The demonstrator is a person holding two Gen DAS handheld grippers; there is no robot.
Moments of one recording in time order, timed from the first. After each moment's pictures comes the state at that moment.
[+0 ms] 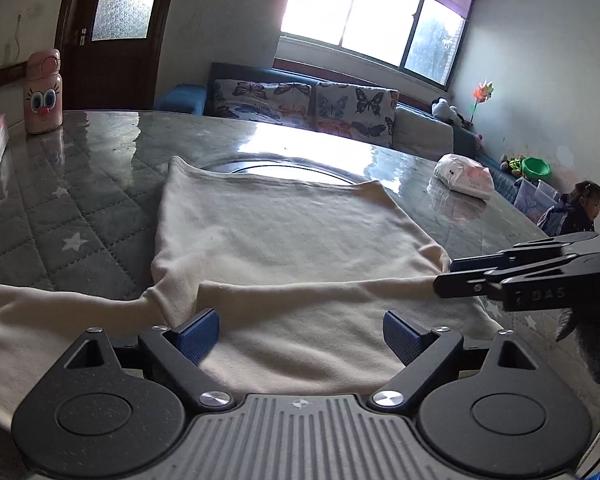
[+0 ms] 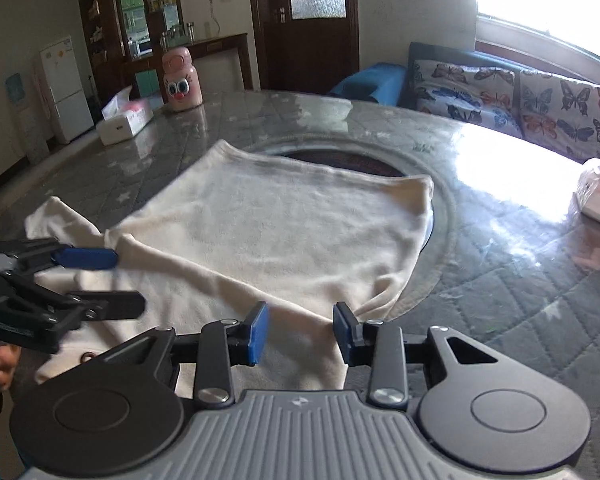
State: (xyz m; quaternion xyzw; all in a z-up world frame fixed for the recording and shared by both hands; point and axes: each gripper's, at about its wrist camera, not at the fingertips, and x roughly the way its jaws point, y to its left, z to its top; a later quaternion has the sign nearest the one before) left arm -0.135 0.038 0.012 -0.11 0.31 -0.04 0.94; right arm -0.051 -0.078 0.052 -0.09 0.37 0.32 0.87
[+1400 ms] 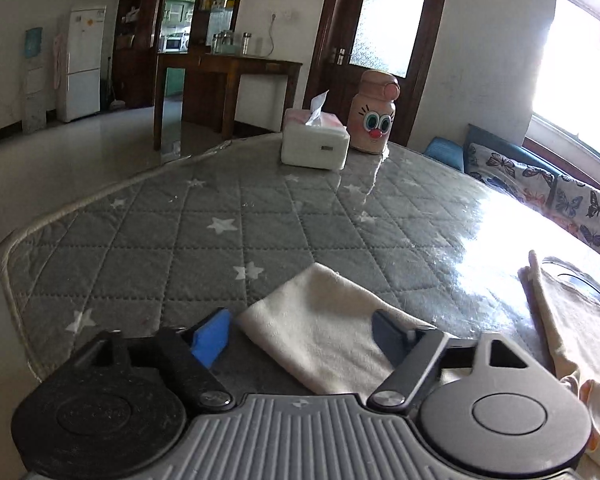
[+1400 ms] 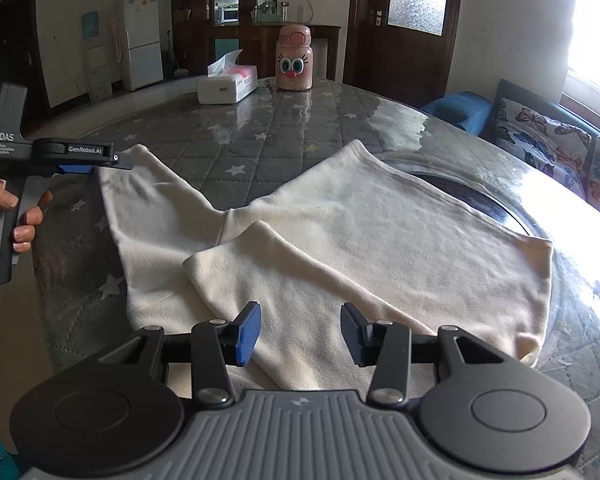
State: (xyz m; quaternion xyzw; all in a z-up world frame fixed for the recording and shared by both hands) left arm -0.210 0.221 0.008 -0.18 0.26 0.32 0.89; right arm -0.107 0.013 0.058 -0.18 0.33 0.41 0.83
